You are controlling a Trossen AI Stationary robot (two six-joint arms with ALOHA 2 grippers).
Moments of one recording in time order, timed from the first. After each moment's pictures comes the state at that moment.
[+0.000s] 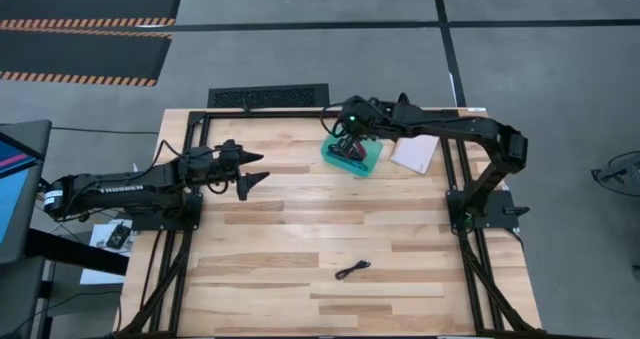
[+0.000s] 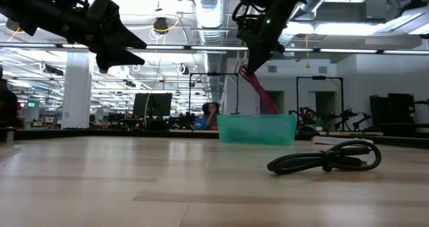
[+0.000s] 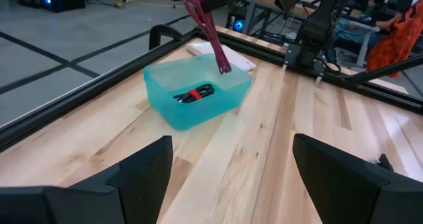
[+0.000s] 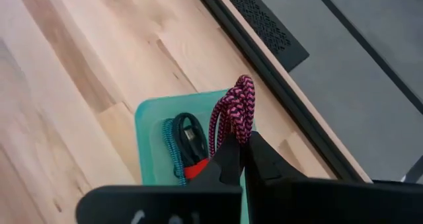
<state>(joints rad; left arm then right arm) 0.27 0.66 0.32 0.08 -0.04 -0.23 -0.36 1.66 1.43 -0.68 0.32 0.13</state>
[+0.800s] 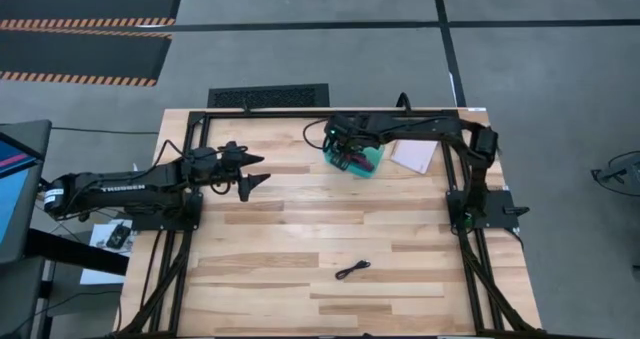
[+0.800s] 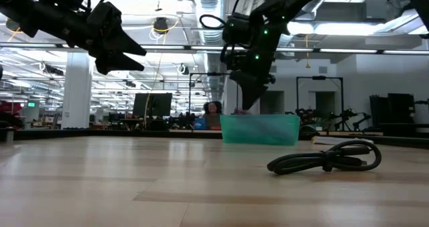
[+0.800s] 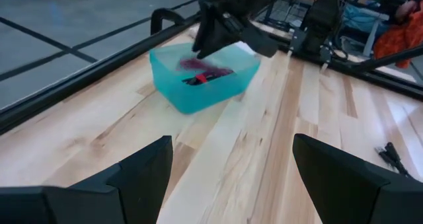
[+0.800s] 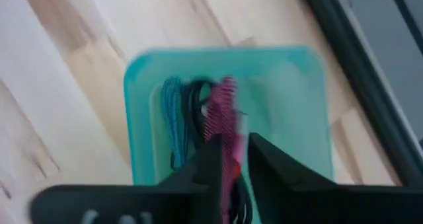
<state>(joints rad) 0.27 0.69 0.32 0.05 -0.04 -0.24 -0.36 1.89 1.43 -0.67 0.27 0.09</state>
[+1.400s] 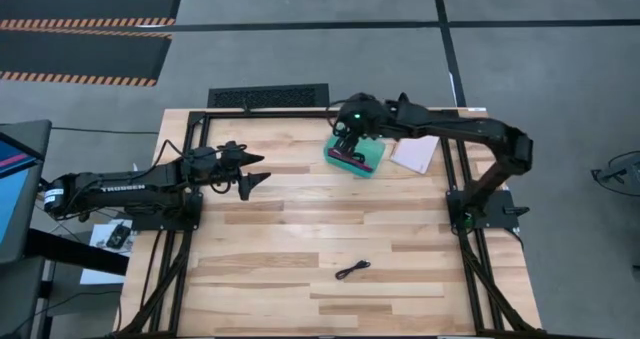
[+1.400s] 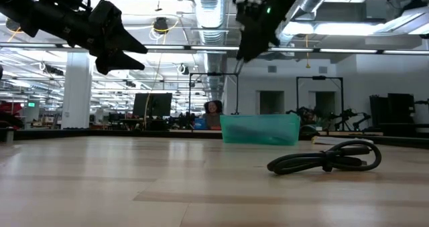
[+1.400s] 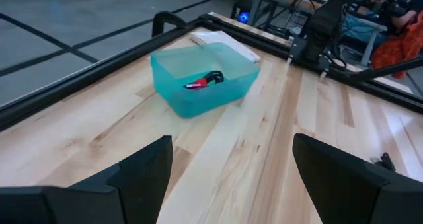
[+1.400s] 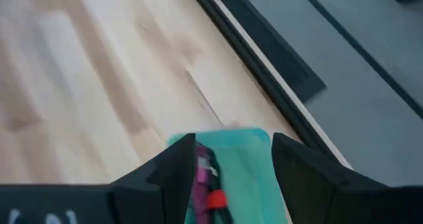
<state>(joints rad) 0.27 0.69 0.32 0.07 -0.05 -0.28 -0.33 1.61 1.43 -0.60 0.26 0.09</state>
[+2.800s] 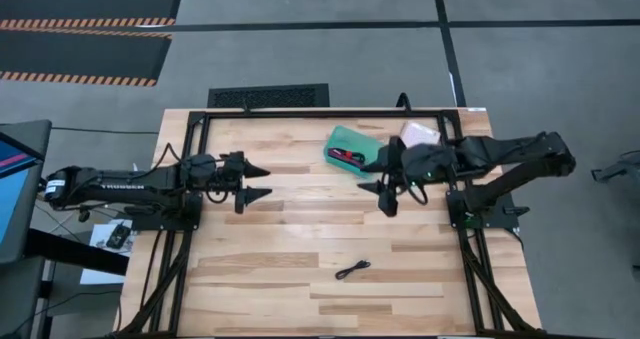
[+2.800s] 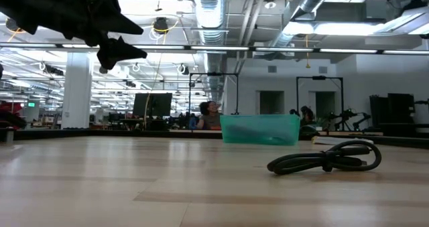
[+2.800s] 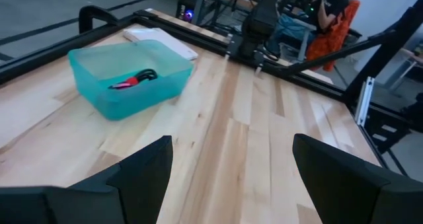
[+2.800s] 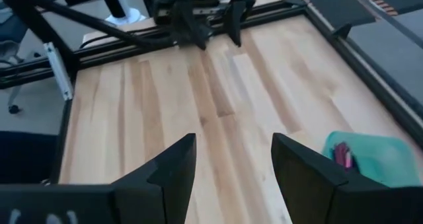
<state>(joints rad) 0.14 0.69 0.32 0.13 0.04 -0.32 0.19 1.26 1.43 -0.75 0.29 0.35</state>
